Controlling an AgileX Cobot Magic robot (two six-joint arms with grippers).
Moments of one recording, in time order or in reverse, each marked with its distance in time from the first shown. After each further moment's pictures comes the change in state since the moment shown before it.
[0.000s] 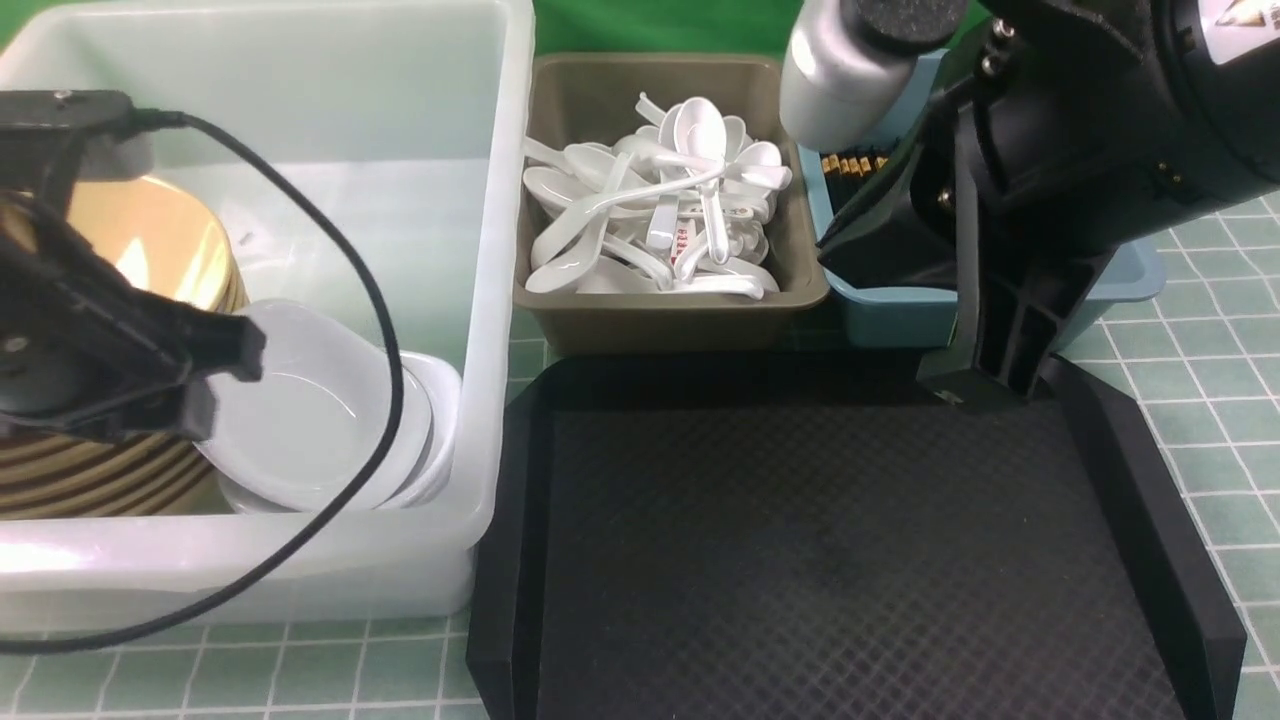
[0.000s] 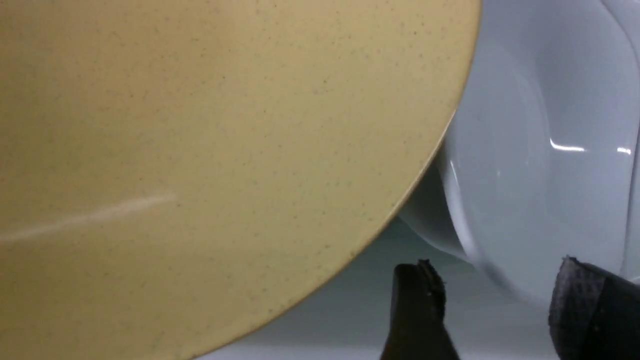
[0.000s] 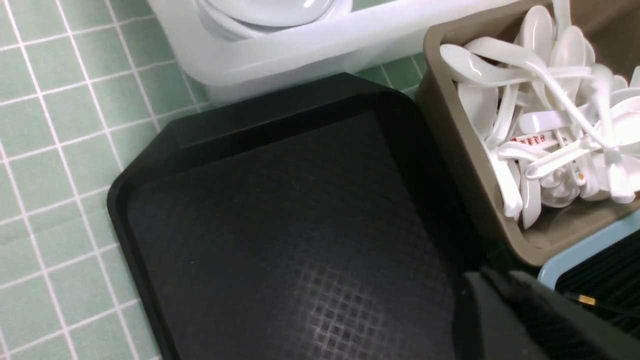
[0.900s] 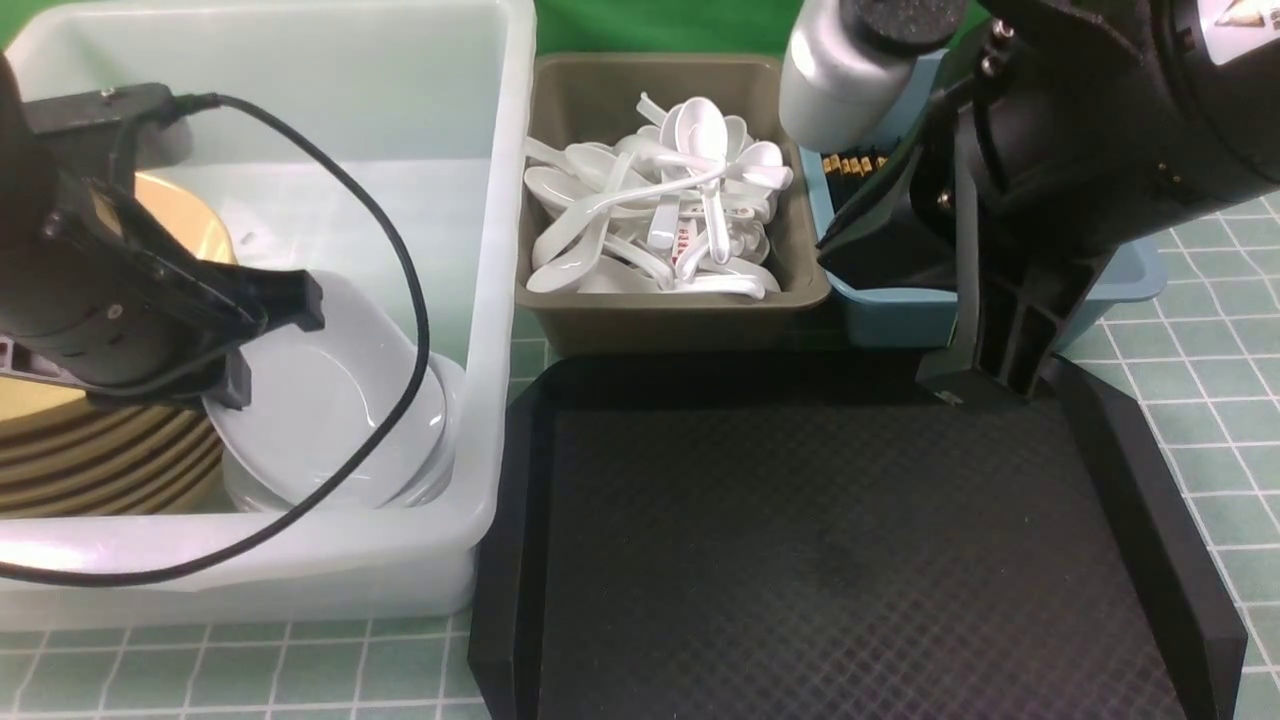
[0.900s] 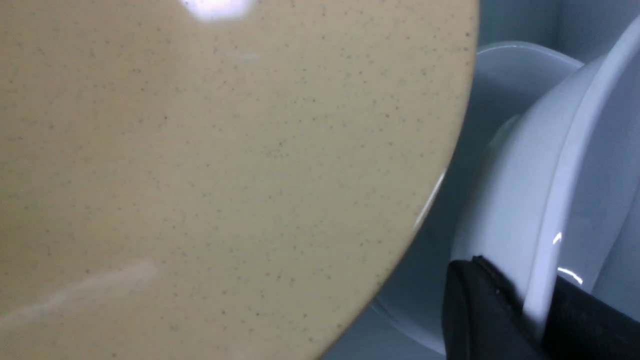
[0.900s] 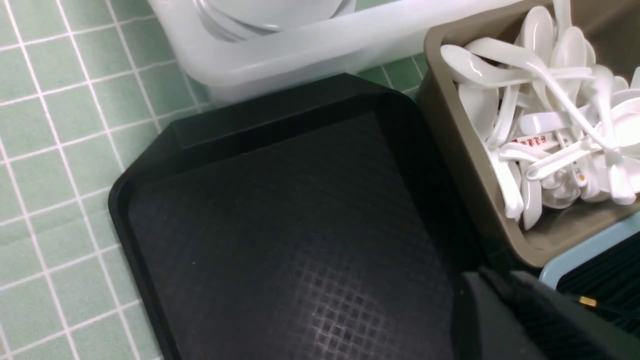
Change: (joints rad) right arm 0.000 0.000 0.000 0.000 0.000 0.000; left arm 0.004 0.080 0.000 -0.067 -0.124 -0.090
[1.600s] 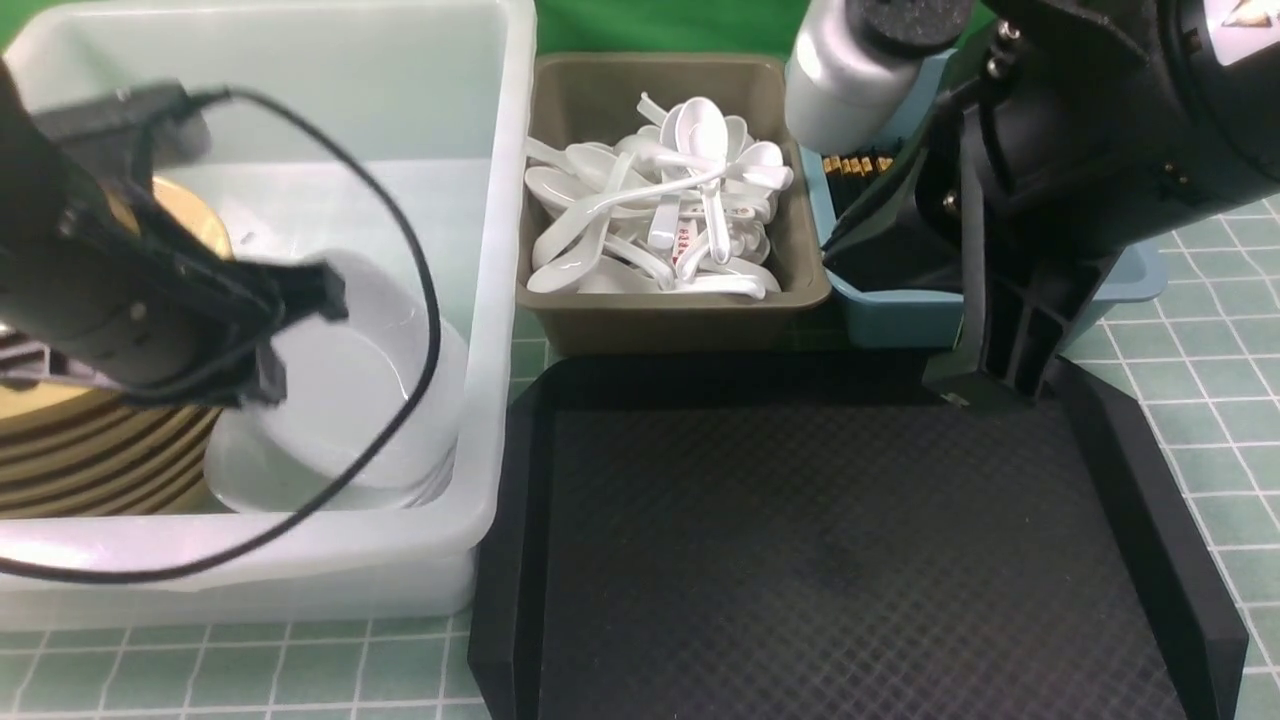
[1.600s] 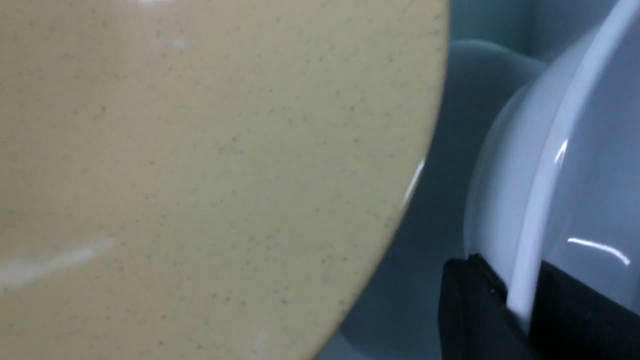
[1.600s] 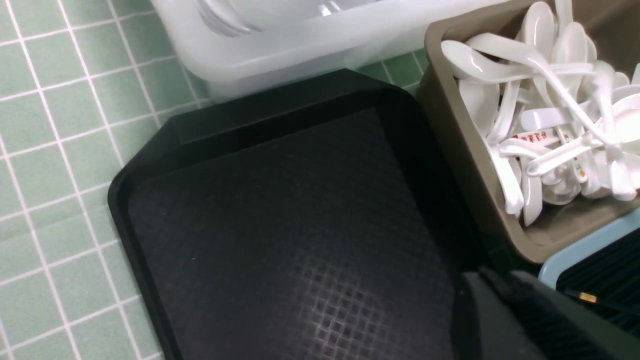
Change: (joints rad) right arm 0.000 -0.001 0.000 0.000 0.008 0.000; left arm 0.008 0.027 0.023 -0.064 -0.035 0.038
